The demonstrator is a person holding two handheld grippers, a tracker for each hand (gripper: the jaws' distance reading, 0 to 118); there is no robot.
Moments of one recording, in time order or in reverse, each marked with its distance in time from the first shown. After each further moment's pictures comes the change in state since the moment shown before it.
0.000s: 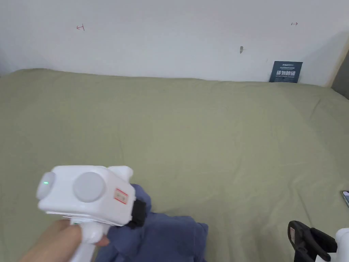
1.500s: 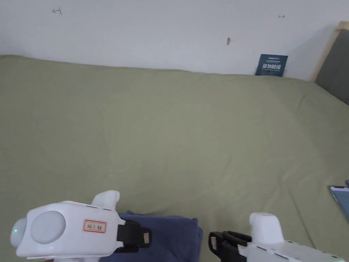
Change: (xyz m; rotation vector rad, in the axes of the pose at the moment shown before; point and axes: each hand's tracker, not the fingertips) left arm -0.076 -0.029 -0.030 0.038 -0.397 0.145; right arm -0.043 -0.018 -0.123 -0.380 0.424 -0.228
